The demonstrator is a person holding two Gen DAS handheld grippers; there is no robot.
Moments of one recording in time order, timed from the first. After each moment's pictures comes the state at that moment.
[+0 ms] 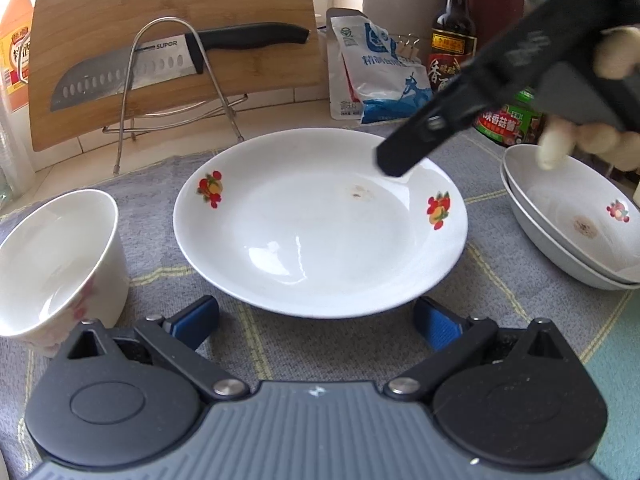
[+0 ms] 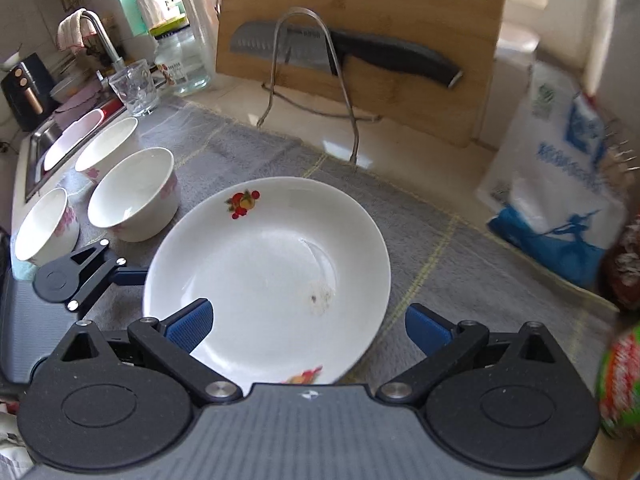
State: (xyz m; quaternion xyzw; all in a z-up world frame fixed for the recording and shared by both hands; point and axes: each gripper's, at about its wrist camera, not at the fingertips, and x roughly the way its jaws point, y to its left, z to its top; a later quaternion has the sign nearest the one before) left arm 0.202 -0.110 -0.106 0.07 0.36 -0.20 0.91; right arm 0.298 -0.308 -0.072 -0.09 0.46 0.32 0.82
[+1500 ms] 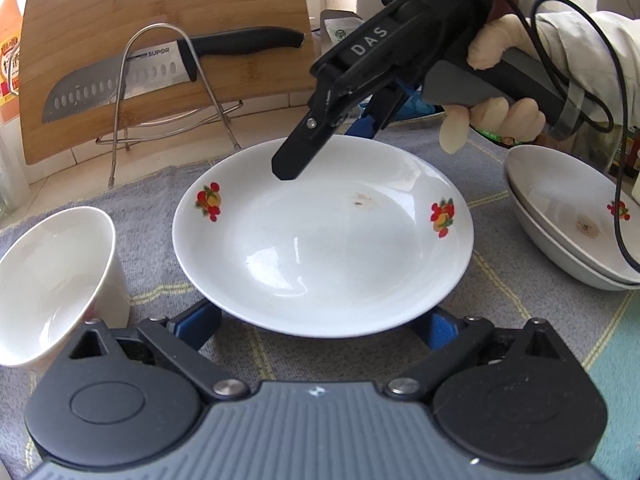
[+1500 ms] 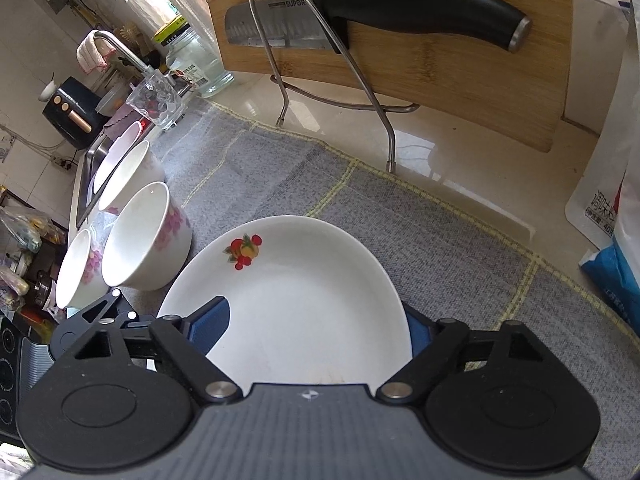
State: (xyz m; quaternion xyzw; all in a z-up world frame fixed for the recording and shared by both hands) left arm 0.207 -0.109 -0.106 0.08 0.35 -0.21 0.91; right arm 0.380 -0.289 -0.100 -0.01 0.52 0.41 0.75
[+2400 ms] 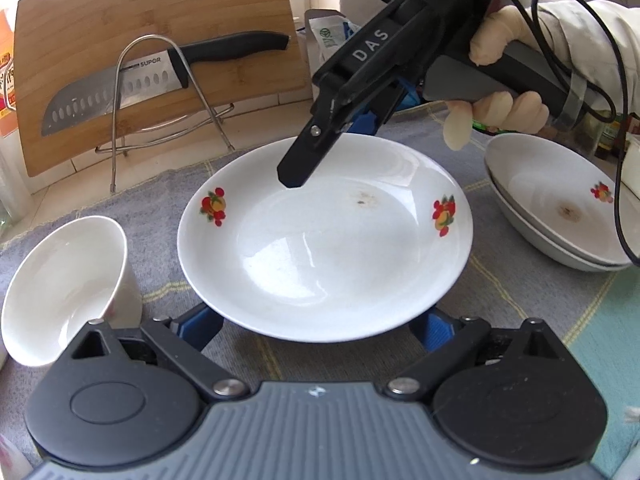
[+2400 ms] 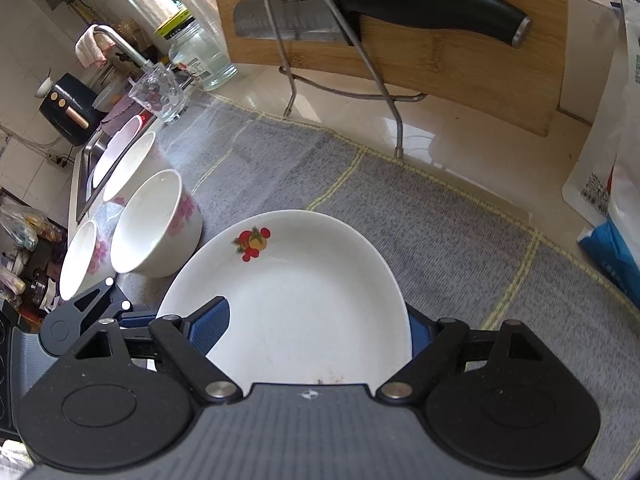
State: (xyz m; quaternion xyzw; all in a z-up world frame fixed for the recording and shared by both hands) left arm 0.198 -0.107 -0.095 0.10 0.36 -0.23 0.90; right arm 0.358 -0.289 -0.092 -0.02 0.53 0.40 0.75
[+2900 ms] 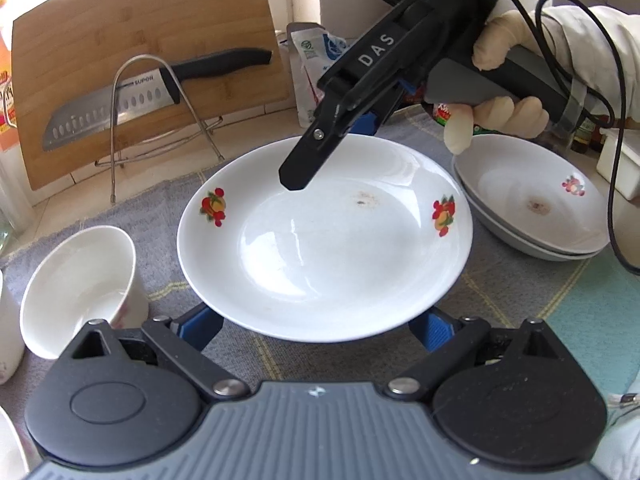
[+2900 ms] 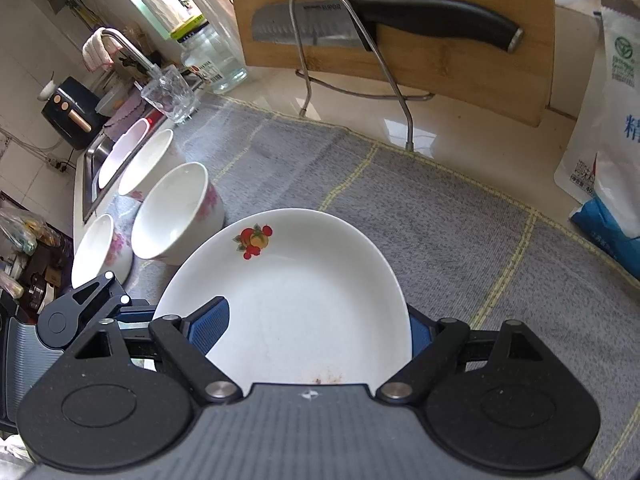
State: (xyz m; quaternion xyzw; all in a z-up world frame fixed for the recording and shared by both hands) left arm 0.177 -0.104 -0.079 0.11 0.35 -0.24 0.90; right arm 0.327 -0.296 -0.072 -0.01 0.51 0.40 0.76
